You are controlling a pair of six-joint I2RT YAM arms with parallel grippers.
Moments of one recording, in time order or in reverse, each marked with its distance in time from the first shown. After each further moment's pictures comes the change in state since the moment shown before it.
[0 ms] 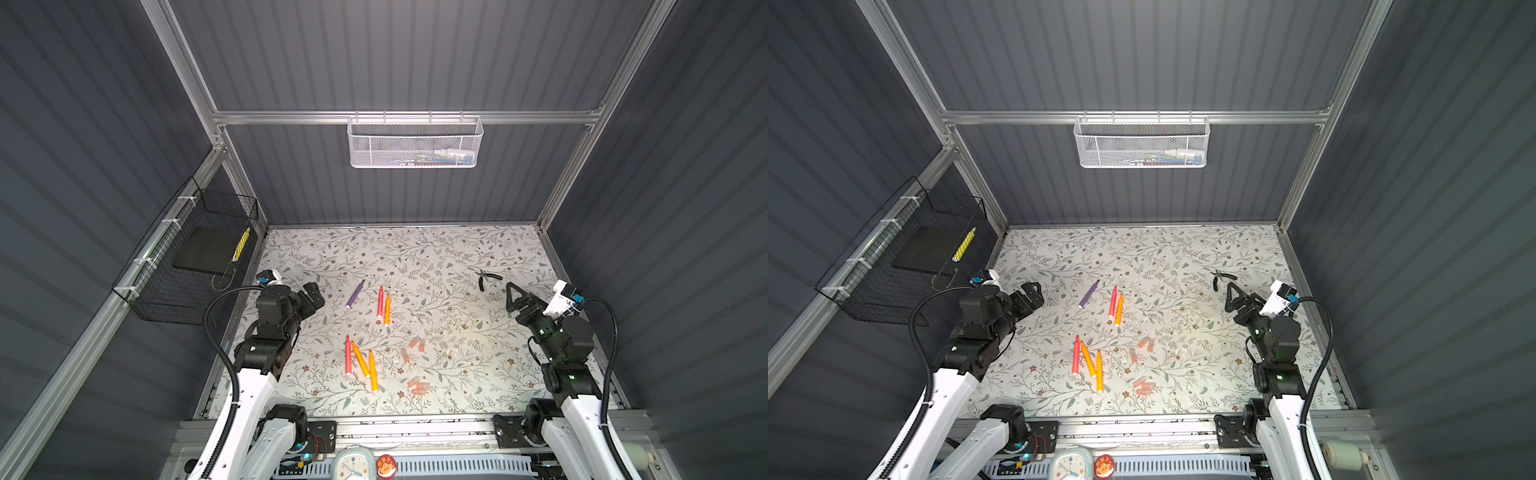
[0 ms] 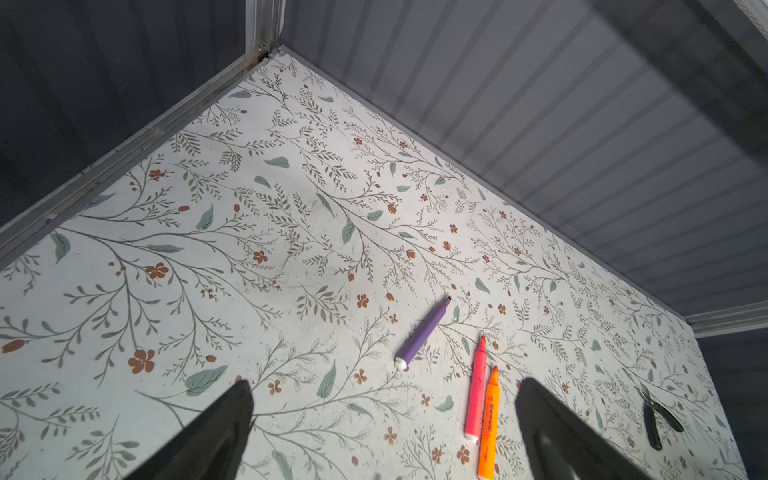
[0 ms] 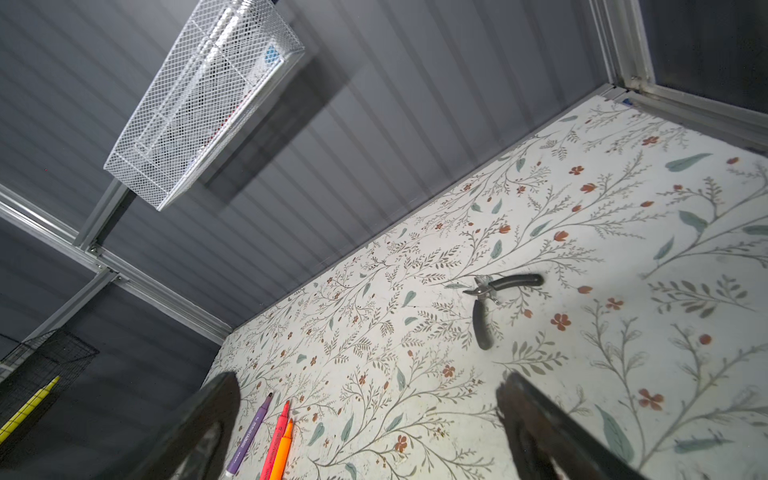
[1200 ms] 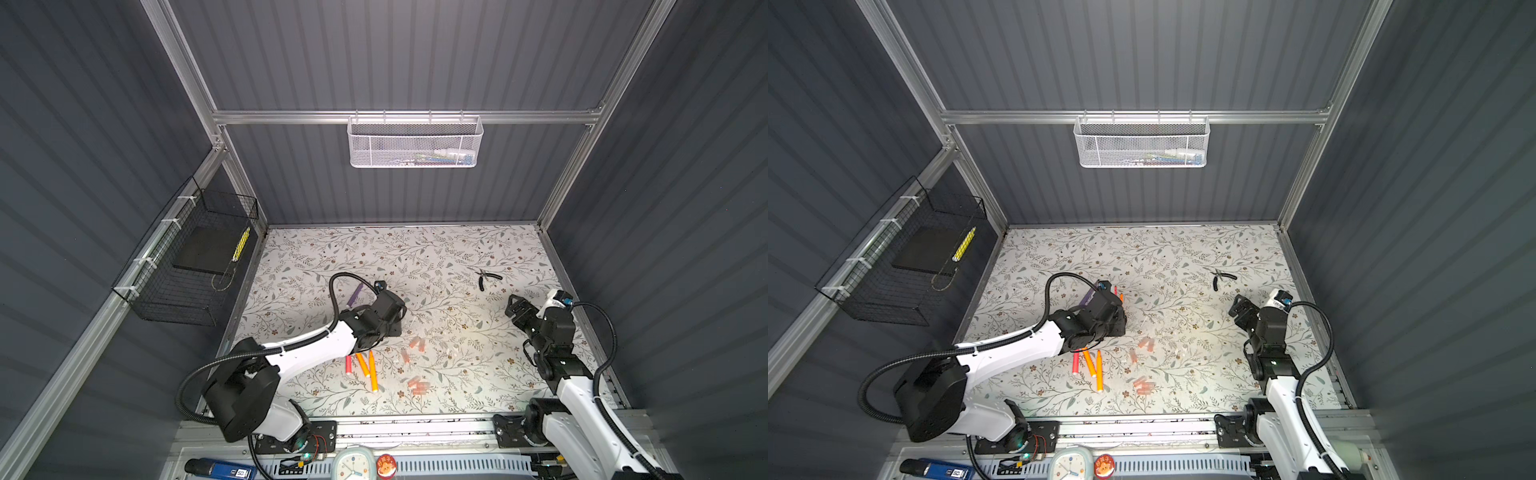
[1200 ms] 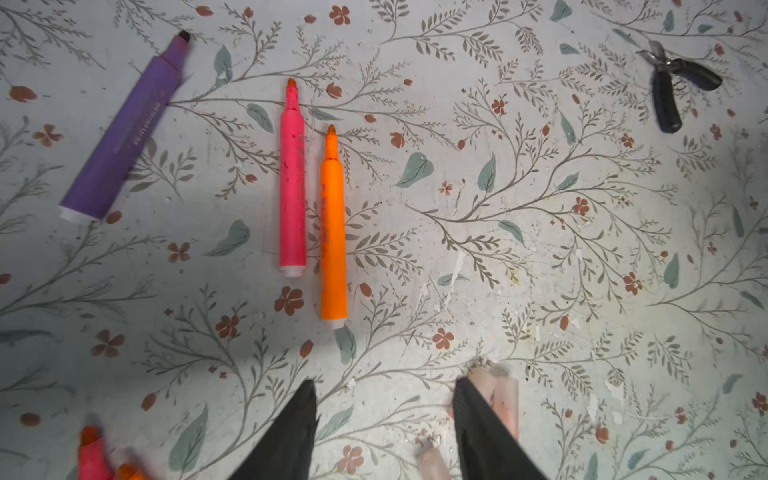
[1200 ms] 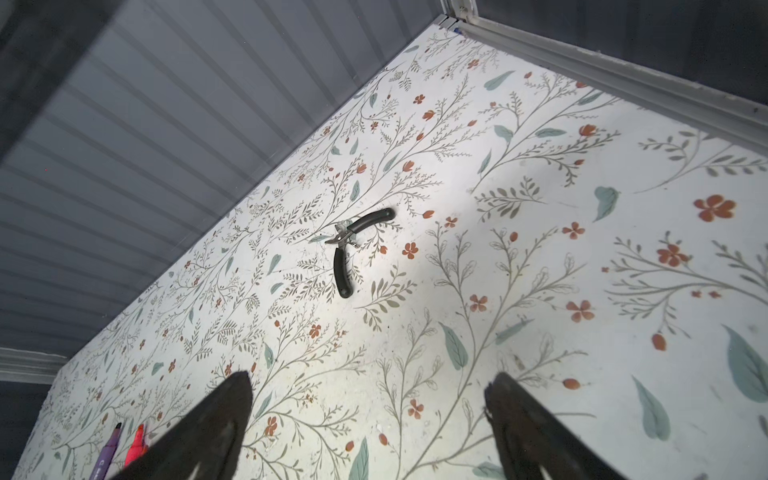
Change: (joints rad) left arm -0.719 0.726 0.175 0.109 -0.145 -0.136; right arm 0.026 0.180 -0.018 -0.099 0.260 -0.056
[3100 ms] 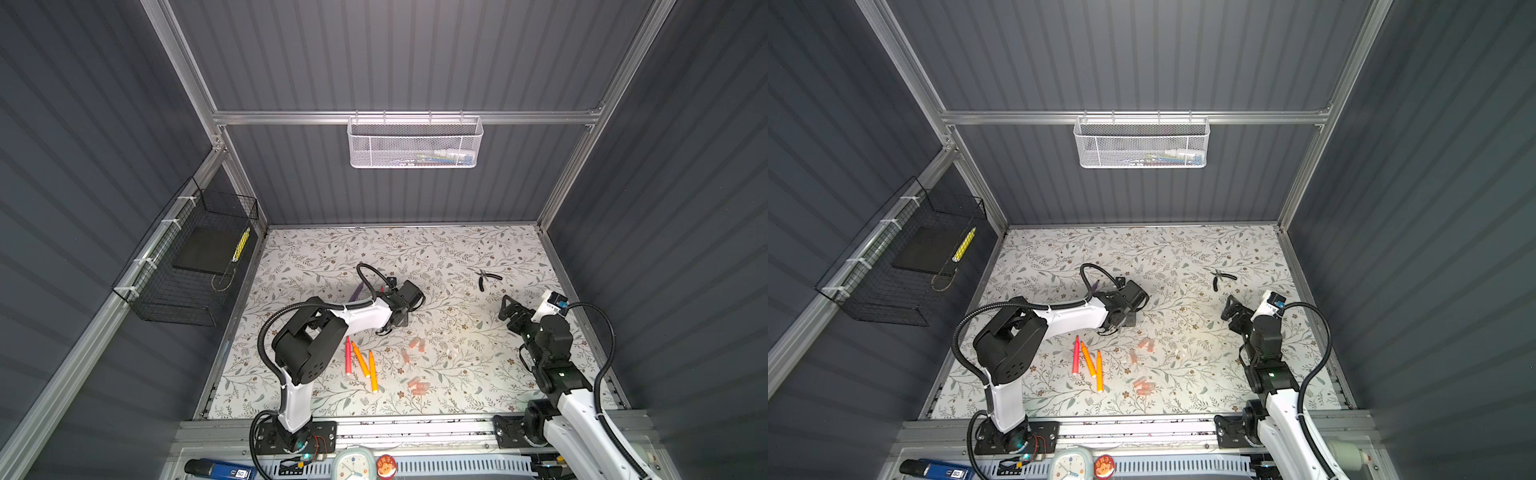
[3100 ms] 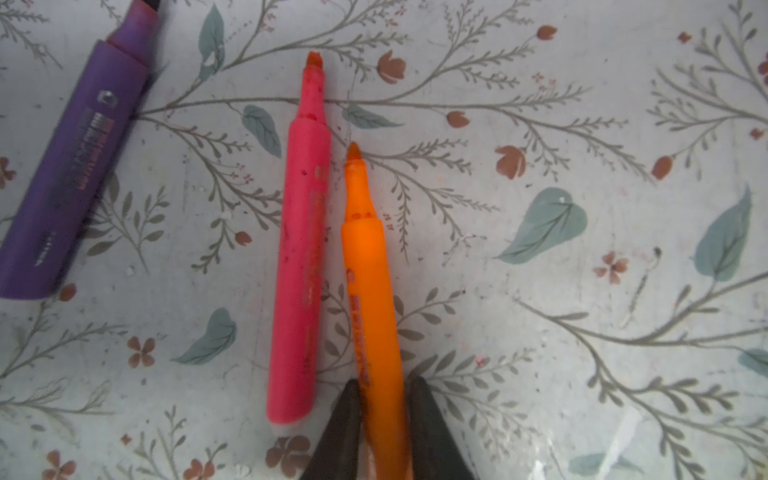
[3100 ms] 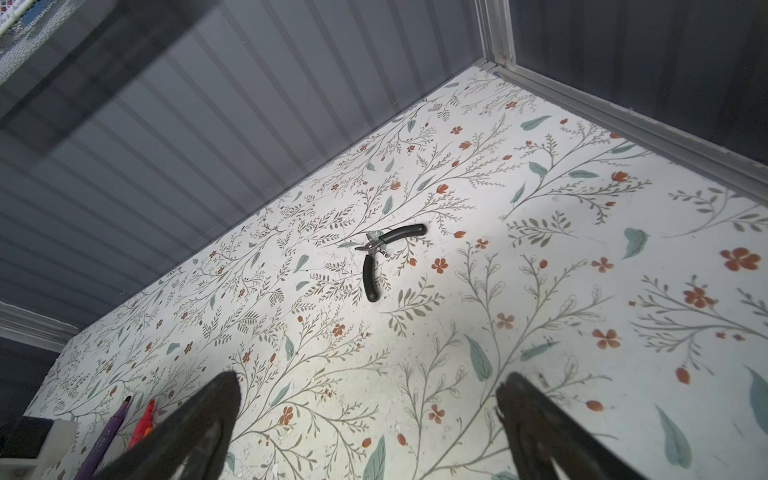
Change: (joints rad) left arm 0.049 0.430 0.296 -0.132 -0.131 0.012; right arm 0.115 -0.124 -0.042 0.019 0.095 -0.065
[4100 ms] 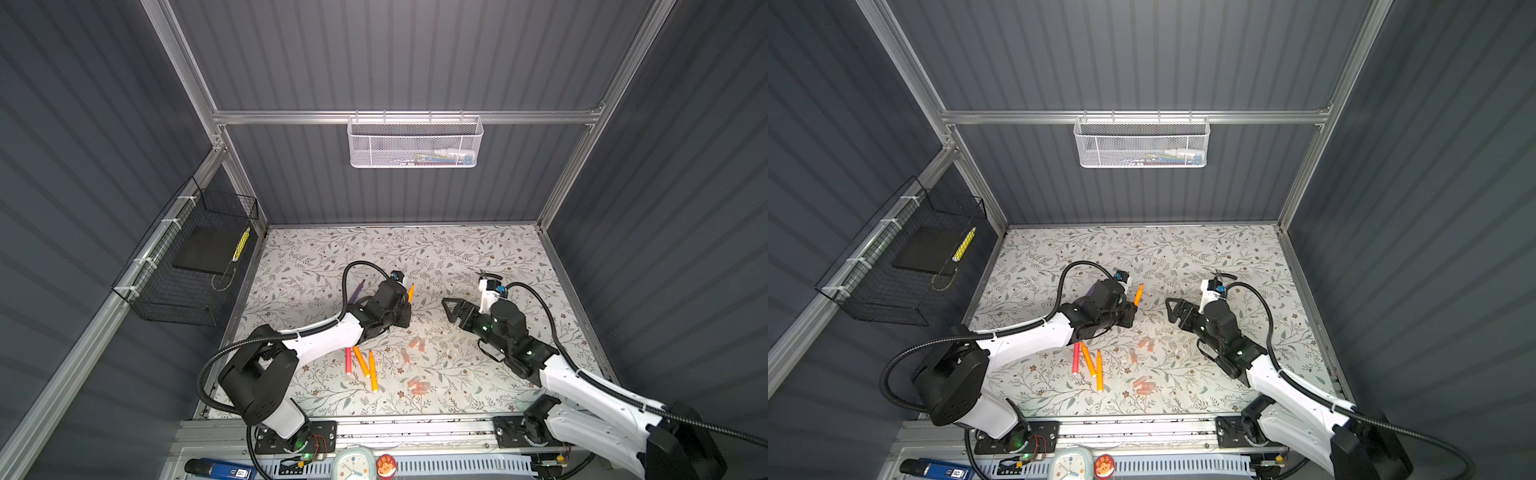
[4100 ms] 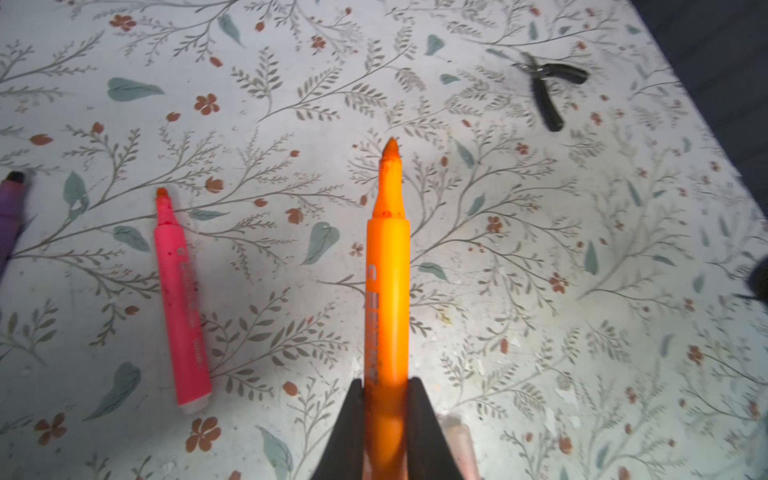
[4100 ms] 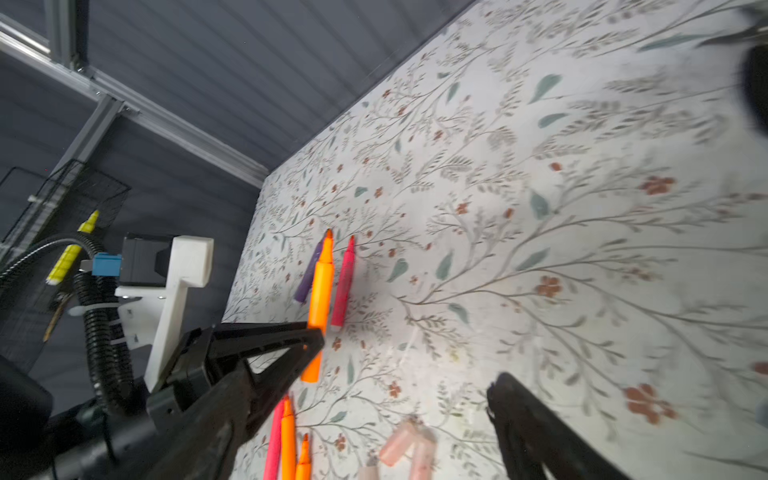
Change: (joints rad) left arm -0.009 -0.385 -0.288 0.385 0.346 0.254; right arm 0.542 0.394 0.226 0.131 -0.114 0.307
